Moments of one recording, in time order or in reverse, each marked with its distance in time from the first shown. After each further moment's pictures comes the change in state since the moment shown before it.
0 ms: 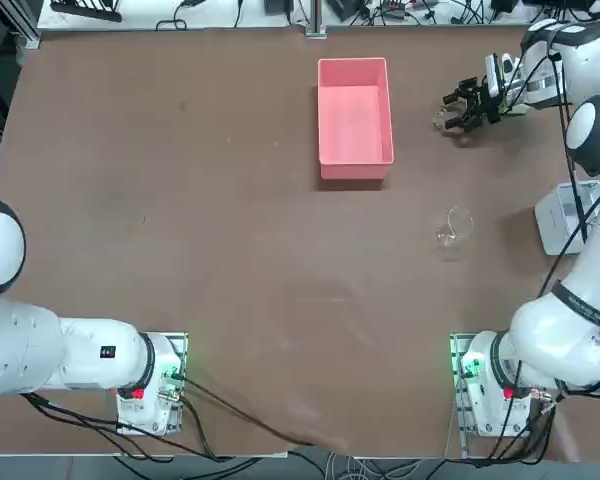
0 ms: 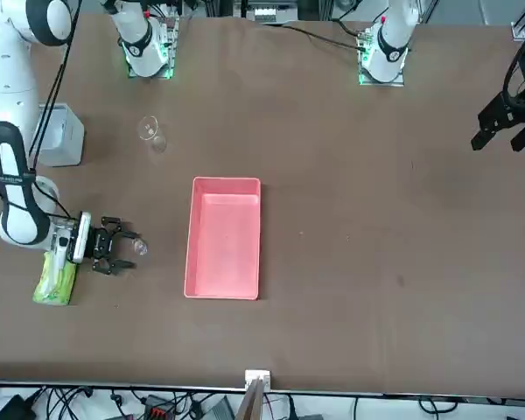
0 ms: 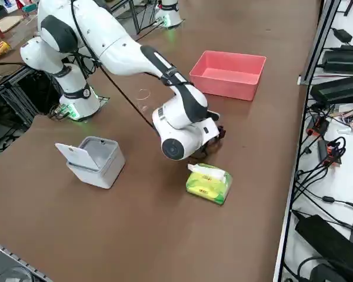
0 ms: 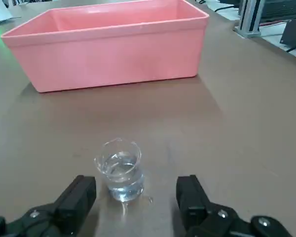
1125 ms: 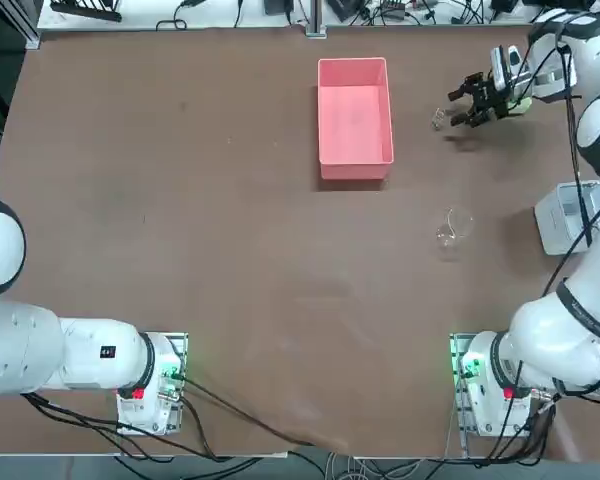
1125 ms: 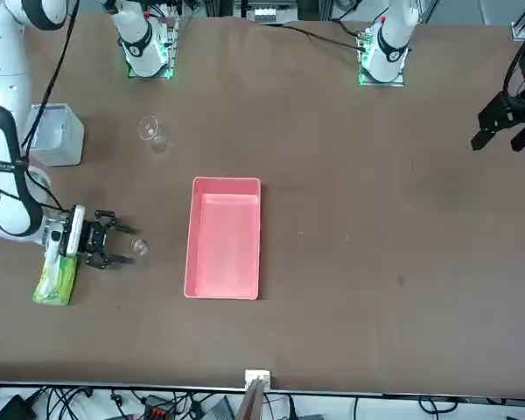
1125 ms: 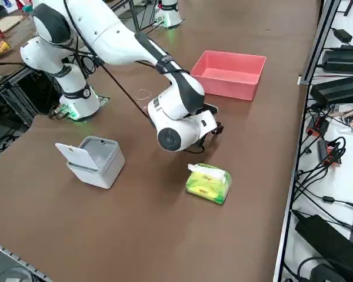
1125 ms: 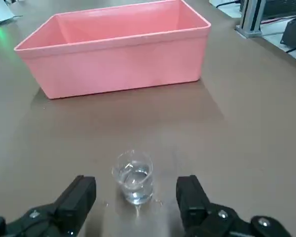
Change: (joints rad) arm 0.000 -0.085 -0.002 -0.061 -0.040 0.010 0.045
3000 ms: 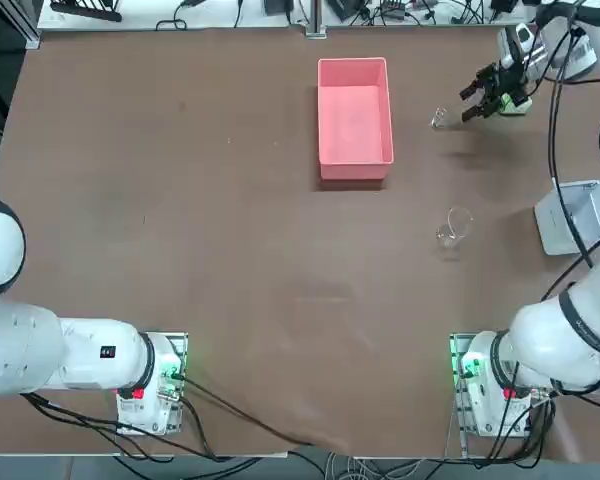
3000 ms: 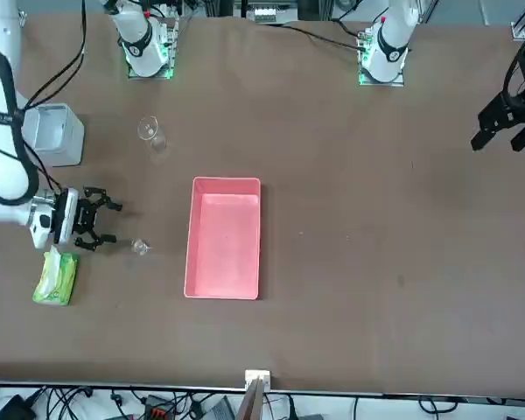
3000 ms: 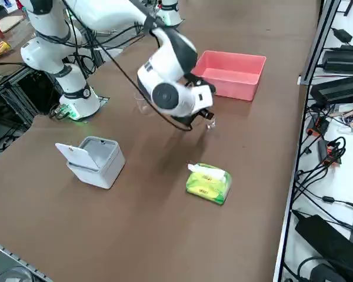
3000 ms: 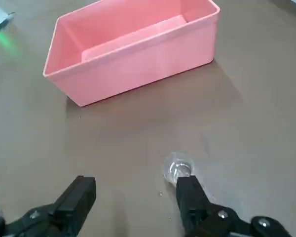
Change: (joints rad) arm 0.038 -0.243 -0.024 -0.177 -0.169 0.029 0.311
